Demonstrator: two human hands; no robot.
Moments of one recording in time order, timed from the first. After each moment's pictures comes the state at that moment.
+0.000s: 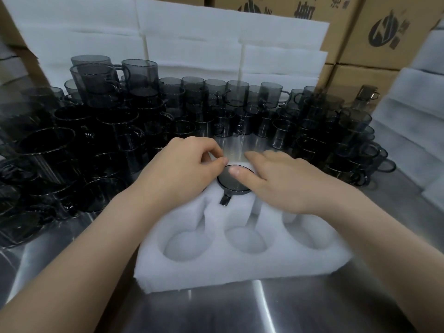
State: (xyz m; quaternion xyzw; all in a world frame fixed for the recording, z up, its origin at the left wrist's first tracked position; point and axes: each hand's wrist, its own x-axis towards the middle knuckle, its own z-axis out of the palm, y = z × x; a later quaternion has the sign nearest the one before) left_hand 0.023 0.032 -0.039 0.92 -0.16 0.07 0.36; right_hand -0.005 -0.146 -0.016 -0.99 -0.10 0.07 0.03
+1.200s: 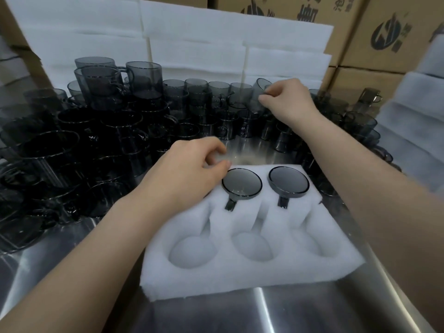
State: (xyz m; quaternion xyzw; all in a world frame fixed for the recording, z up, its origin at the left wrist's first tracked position) left_hand 0.023 0.036 -0.041 0.91 -0.16 0.09 0.37; right_hand 0.138 -0.171 0.008 -0.93 0.00 -0.20 0.32
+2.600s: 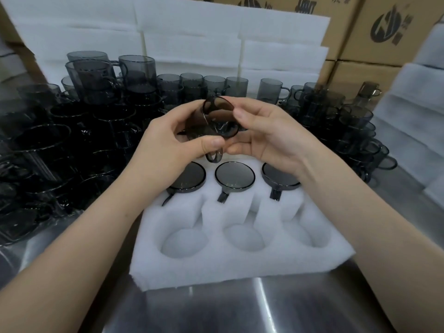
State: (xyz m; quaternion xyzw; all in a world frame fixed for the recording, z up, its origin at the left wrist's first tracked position) left_hand 0.027 0.043 -0.037 0.74 -0.23 0.12 0.62; right_hand 0.053 -0.149 -0.013 -0.62 -0.23 0.15 0.74
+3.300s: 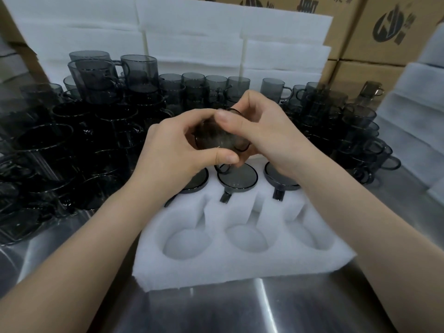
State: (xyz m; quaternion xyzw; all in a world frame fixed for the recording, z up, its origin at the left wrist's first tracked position) left_hand 0.019 0.038 -0.035 0.81 -0.21 0.19 0.51; right_hand 0.043 -0.134 -0.013 -0.76 -0.22 -0.01 0.62
